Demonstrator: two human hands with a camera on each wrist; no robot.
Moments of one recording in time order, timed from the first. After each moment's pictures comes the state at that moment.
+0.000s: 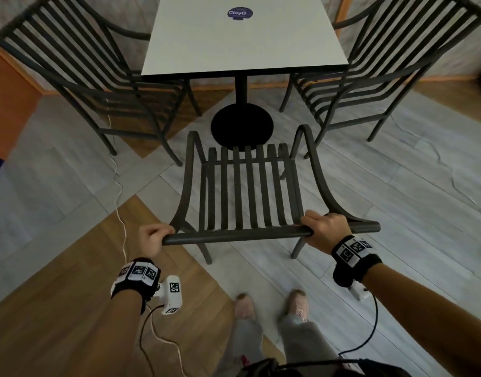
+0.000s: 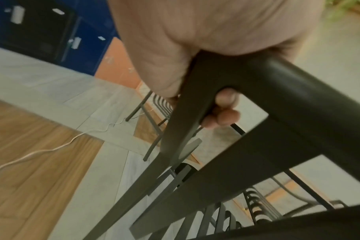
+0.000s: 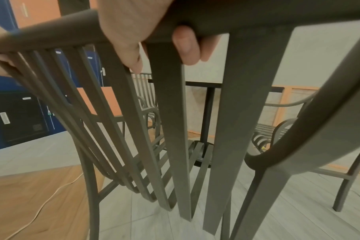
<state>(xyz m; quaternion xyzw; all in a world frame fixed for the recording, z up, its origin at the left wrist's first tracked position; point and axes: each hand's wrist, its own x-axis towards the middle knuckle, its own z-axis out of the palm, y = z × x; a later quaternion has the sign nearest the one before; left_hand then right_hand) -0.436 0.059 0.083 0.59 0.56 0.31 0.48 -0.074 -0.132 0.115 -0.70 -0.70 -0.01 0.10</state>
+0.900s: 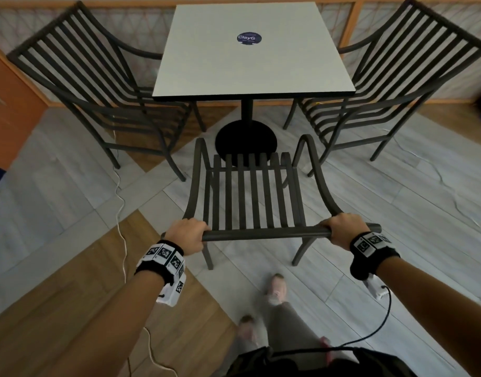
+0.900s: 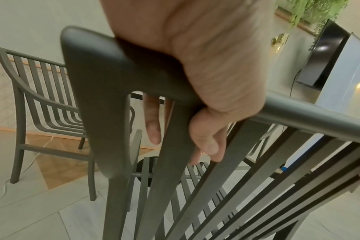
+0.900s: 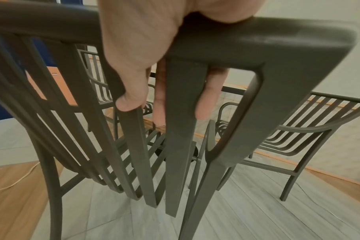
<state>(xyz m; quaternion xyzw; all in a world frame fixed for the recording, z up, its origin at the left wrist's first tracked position) -0.362 0.117 0.141 0.90 0.36 -0.21 0.15 -0.025 -0.063 0.138 -0.78 -0.58 0.15 -0.16</state>
